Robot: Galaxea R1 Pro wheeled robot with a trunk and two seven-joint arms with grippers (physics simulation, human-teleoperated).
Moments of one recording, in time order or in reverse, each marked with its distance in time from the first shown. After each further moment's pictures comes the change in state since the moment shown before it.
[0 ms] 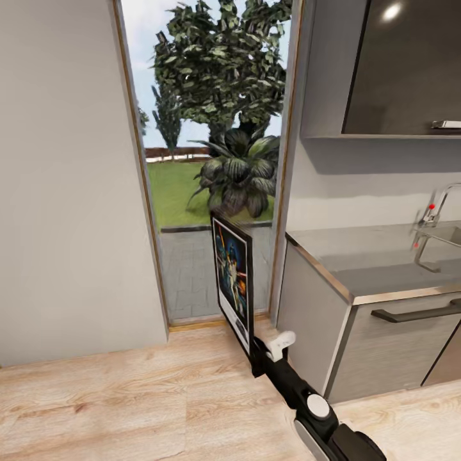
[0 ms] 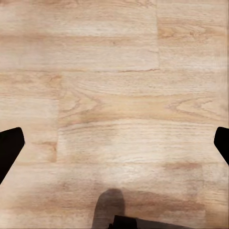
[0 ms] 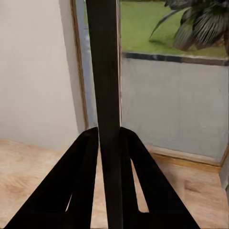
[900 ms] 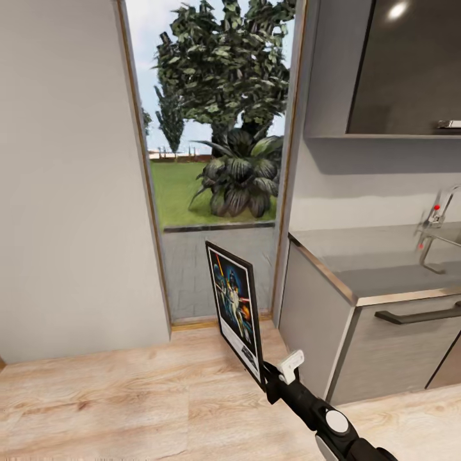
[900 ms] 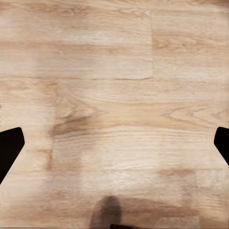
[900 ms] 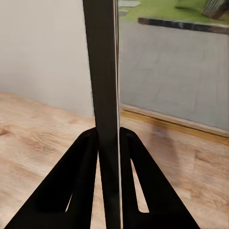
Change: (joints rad) left arm 0.000 0.033 0.064 0.006 -0.002 -0.029 -0.125; right arm 0.029 -0.070 -0.026 0.143 -0.002 -0.051 0.193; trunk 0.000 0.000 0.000
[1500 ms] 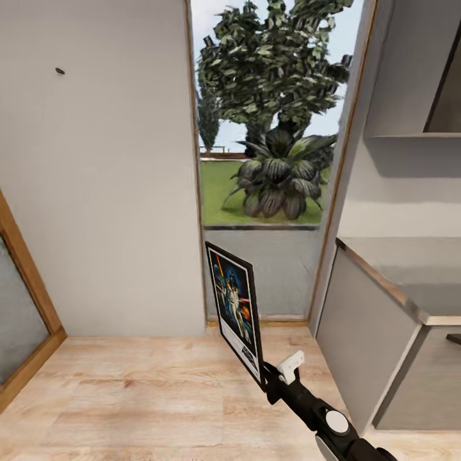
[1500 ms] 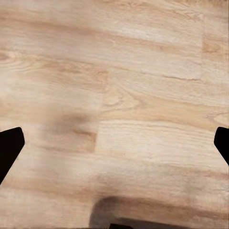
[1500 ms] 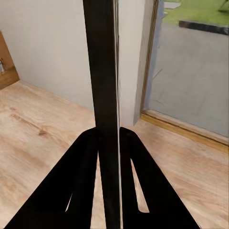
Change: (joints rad) left arm 0.000 0.000 0.001 0.001 0.000 0.001 0.000; right arm 0.000 0.000 0.000 0.003 0.001 0.000 0.000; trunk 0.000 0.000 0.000
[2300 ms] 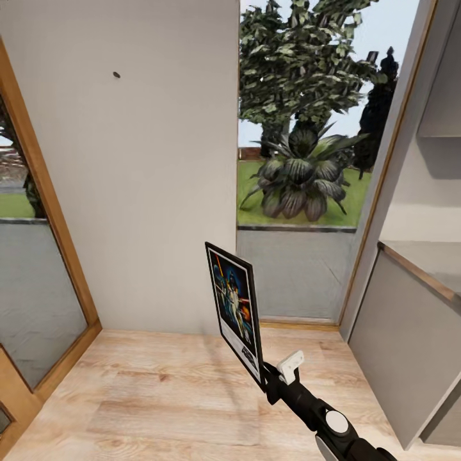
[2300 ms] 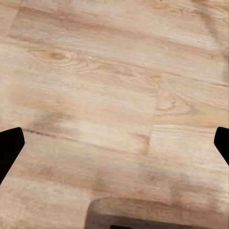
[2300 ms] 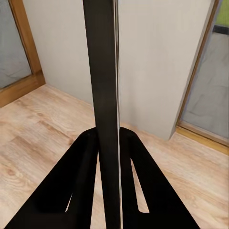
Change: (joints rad) left arm 0.000 0.000 -0.001 -0.003 0.000 -0.001 0.001; right arm 0.000 0.000 0.001 0.000 0.000 0.000 0.000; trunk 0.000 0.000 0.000
